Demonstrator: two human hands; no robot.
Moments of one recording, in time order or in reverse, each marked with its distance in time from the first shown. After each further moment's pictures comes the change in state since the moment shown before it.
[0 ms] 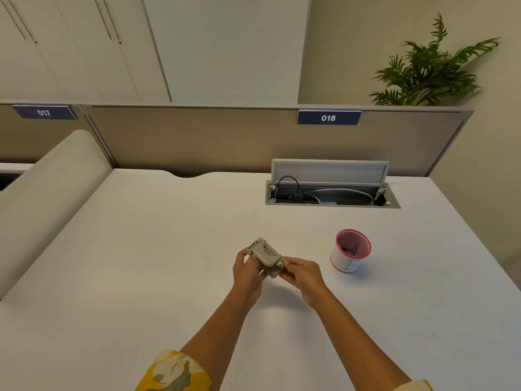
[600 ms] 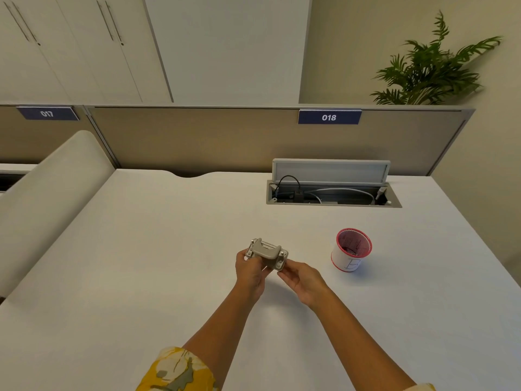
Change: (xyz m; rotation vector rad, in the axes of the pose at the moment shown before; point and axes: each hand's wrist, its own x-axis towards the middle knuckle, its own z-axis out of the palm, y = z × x) left_hand -0.003 0.002 0.011 -0.053 0.016 0.012; right_hand -0.006 -0.001 0.004 0.362 -0.013 0.182
